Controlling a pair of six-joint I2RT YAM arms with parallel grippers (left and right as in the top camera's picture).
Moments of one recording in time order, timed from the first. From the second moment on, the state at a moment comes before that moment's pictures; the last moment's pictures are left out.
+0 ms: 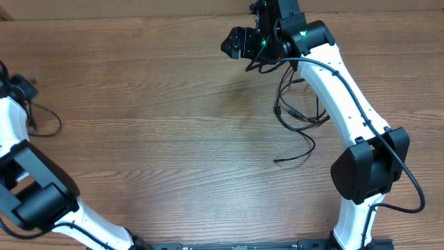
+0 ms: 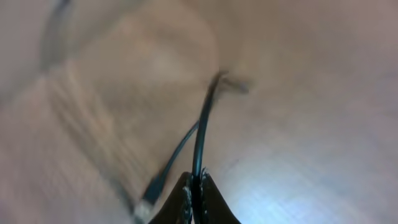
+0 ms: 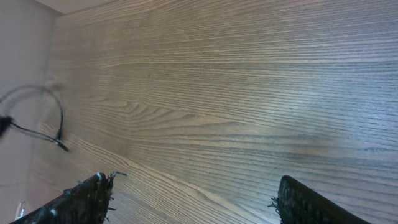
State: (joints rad) left arm 0.65 2.01 1.57 -0.41 -0.12 -0.16; right arm 0.36 2.05 2.00 -0.85 -0.38 0.44
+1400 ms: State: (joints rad) left arm 0.55 2.34 2.19 -0.27 -0.14 0.18; right arm 0.36 2.05 2.00 -0.85 -0.38 0.48
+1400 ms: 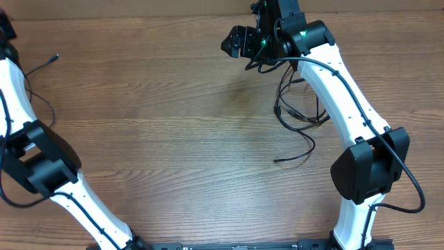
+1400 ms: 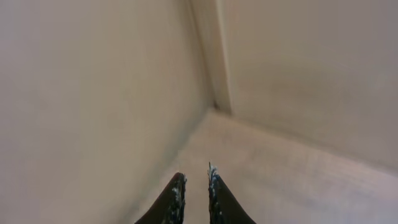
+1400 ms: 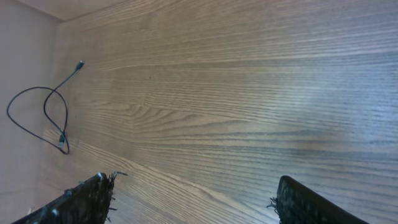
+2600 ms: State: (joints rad) left arm 0.50 2.09 2.28 -1.38 -0.01 -0.25; right arm 0.36 2.05 2.00 -0.88 -0.36 0.49
